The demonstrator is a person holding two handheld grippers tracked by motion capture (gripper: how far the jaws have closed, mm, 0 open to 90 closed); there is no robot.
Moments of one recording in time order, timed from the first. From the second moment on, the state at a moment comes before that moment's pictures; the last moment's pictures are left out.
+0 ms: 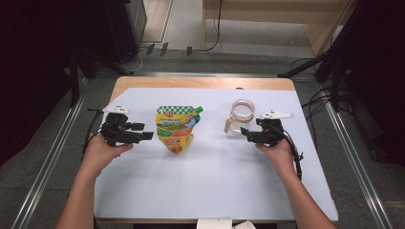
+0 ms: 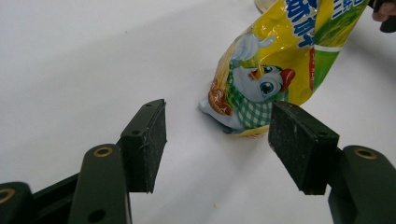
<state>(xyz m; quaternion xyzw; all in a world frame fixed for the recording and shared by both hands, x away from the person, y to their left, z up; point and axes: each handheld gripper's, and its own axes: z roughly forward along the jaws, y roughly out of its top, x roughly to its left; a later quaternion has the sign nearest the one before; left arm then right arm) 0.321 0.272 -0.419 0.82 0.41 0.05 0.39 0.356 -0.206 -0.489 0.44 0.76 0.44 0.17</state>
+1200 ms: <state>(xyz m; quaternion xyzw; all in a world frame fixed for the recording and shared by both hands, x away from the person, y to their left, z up) 0.302 0.271 -0.422 0.83 0.40 0.05 0.40 0.392 -0.170 -0.519 0.44 0.73 0.48 0.23</state>
